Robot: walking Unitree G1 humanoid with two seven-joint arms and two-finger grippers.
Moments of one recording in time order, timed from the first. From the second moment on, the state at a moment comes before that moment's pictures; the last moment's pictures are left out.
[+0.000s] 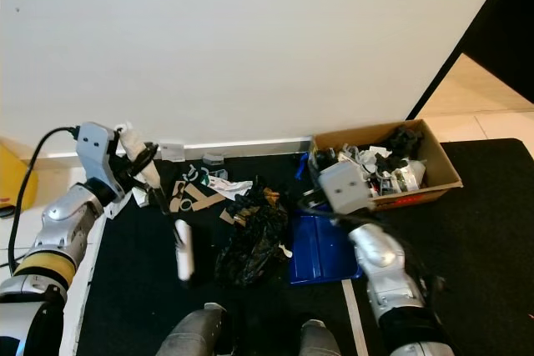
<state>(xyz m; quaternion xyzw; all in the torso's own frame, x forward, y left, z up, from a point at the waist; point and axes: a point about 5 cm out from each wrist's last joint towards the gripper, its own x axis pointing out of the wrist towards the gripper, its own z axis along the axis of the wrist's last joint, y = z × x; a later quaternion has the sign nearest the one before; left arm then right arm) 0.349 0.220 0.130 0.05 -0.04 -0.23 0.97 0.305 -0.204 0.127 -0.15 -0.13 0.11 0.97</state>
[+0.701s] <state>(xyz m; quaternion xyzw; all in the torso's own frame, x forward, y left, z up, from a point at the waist) 0.347 0.219 0.125 0.05 -0.03 -0.23 0.97 0.299 -0.222 0.131 -0.25 -0.09 0.14 0.95</state>
